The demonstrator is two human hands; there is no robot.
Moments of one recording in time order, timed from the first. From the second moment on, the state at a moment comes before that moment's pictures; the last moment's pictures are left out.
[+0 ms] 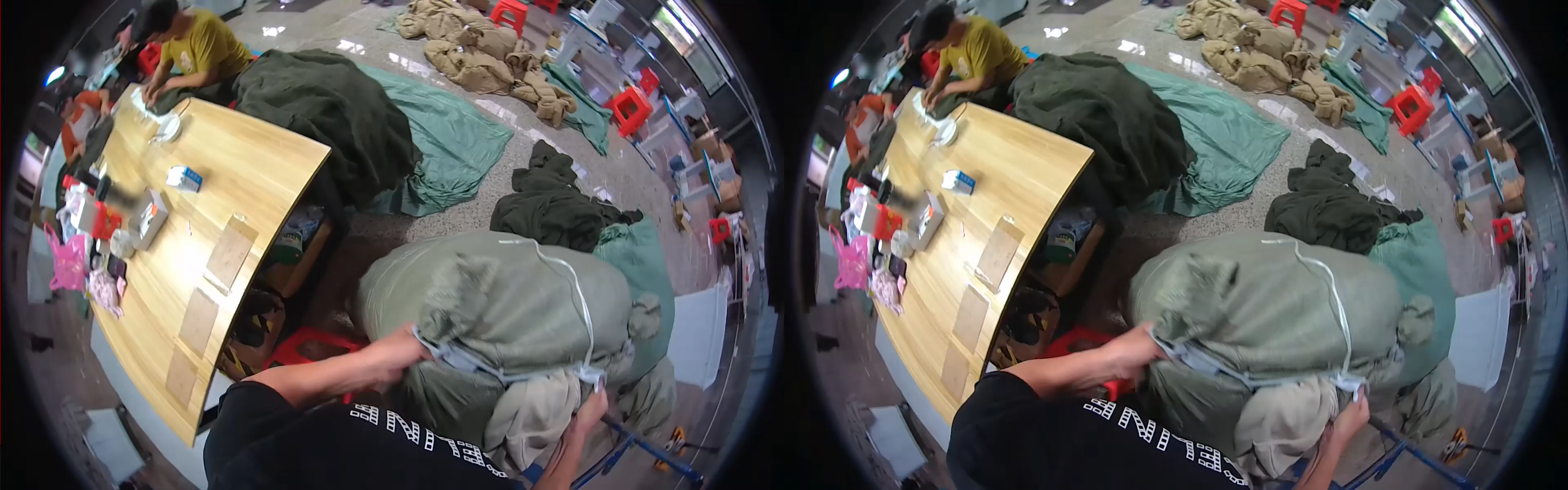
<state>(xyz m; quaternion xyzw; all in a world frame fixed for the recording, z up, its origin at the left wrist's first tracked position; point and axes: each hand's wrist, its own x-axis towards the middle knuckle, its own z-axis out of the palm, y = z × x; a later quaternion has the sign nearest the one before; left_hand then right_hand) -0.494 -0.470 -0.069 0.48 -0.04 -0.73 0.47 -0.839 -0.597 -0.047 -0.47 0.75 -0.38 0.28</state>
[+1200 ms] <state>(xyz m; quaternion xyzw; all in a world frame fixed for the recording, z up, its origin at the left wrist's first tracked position) -0.355 -0.549 -0.213 0.92 -0.27 0.10 0.25 -0.524 -0.772 -0.077 -0.73 0.51 -0.36 0.27</state>
